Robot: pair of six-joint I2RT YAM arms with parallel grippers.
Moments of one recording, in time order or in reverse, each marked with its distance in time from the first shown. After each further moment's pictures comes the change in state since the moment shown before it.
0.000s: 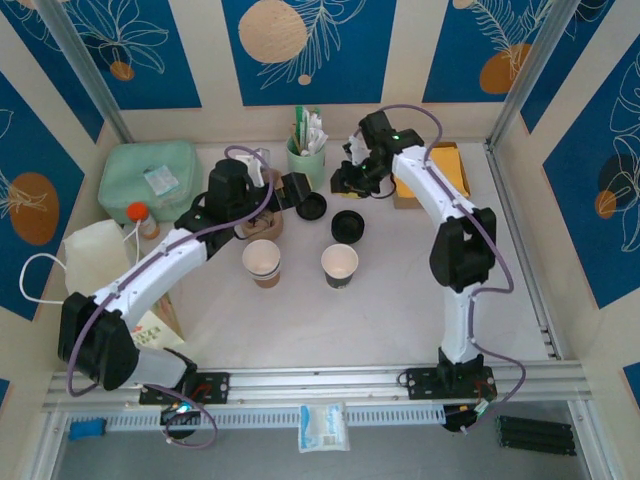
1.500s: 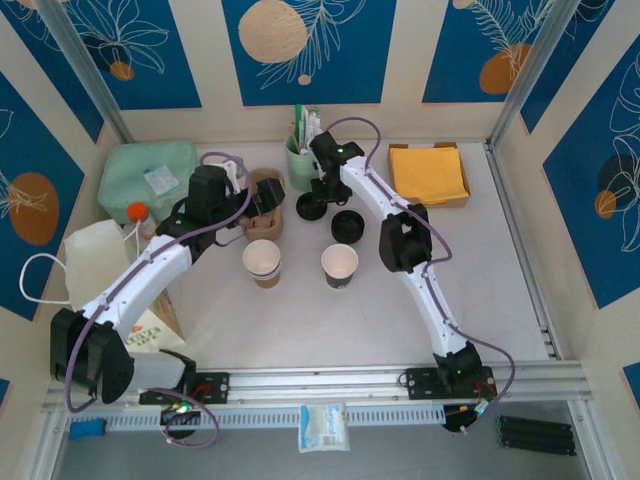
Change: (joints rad) left arm 0.115 -0.077 -0.078 -0.094 -0.060 0.046; right arm 0.124 0.538 0.528 -0.096 0.434 -0.066
